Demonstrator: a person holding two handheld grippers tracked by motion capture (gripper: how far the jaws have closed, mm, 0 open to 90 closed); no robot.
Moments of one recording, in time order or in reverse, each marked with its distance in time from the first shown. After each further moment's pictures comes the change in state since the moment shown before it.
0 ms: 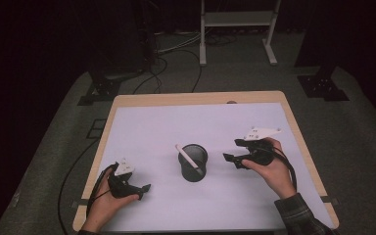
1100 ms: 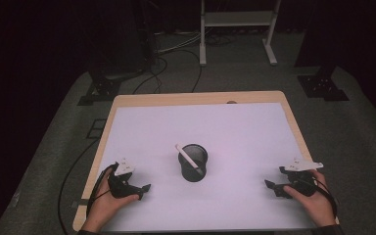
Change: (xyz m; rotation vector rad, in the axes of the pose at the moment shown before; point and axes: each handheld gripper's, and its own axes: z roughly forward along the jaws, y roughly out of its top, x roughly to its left) left arm 0.000 0.000 0.000 -0.001 0.000 -0.003; right arm -0.035 -0.131 -0.058 0.147 -0.207 0.098
